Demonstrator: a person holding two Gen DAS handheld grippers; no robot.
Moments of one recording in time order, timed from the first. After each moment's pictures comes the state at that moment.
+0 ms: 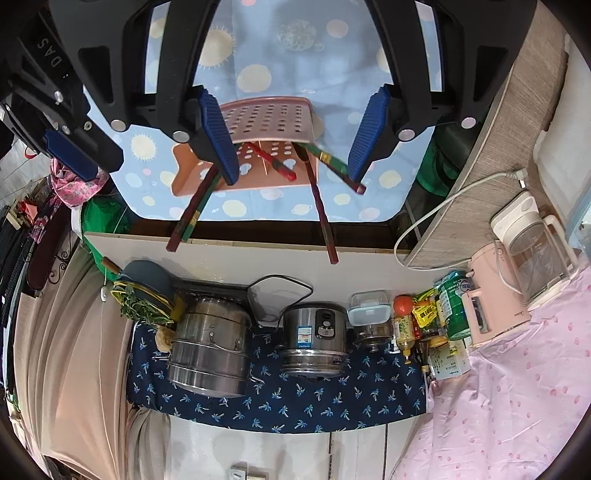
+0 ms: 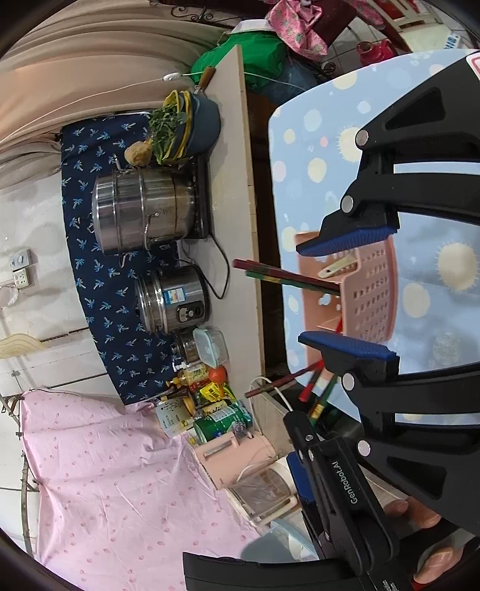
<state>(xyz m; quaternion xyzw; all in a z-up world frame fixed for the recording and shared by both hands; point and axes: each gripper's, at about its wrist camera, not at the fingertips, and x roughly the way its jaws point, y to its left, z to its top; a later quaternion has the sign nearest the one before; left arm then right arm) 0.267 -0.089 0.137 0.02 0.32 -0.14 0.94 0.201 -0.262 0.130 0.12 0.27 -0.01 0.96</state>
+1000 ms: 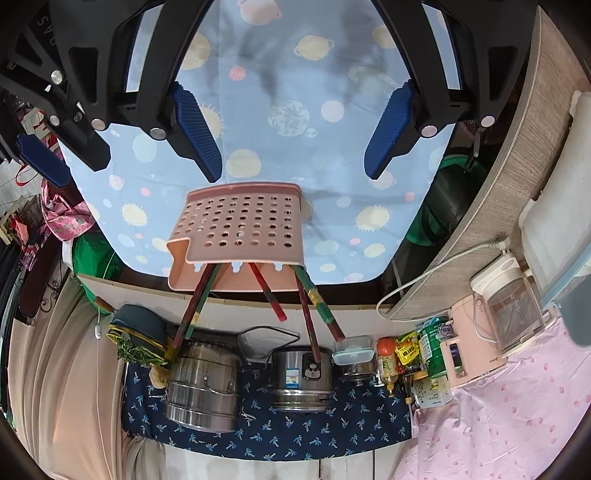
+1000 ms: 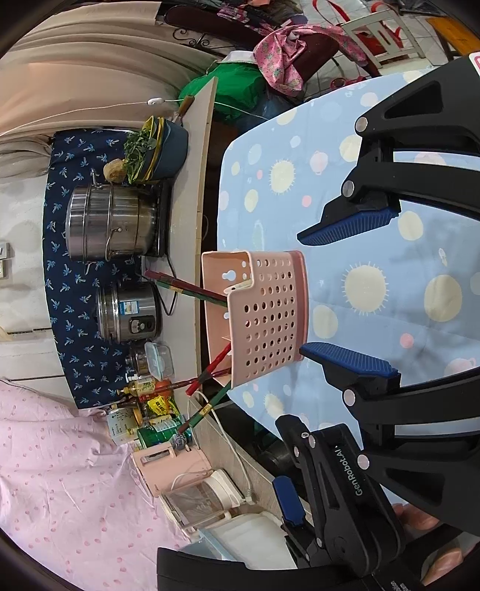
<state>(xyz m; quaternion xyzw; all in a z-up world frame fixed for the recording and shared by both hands) 0.188 -0.072 0.076 0.03 0.36 -0.11 0.93 0.122 -0.230 0.090 0.06 0.33 -0.05 0.94</state>
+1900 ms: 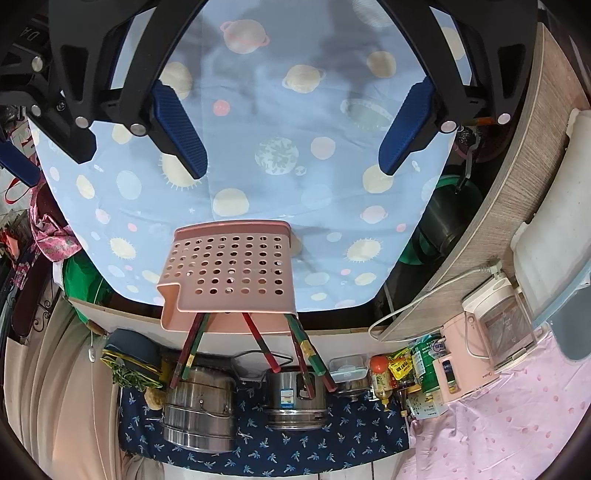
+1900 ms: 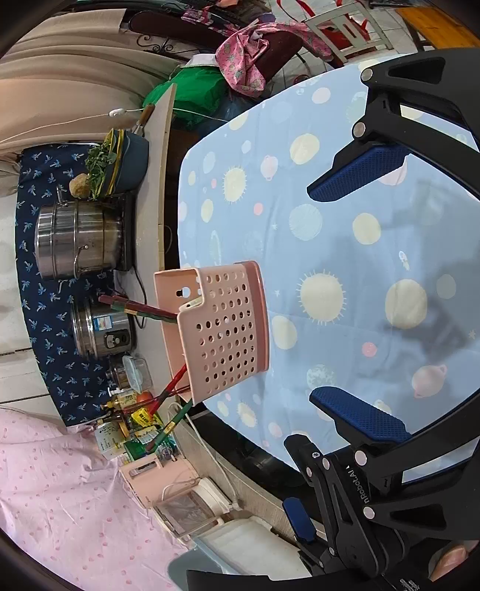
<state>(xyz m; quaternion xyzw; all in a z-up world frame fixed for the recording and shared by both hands) 0.165 -0.070 0.045 0.06 0.38 -0.09 0.92 0.103 -0.243 0.056 0.09 0.37 -0.06 0.92</state>
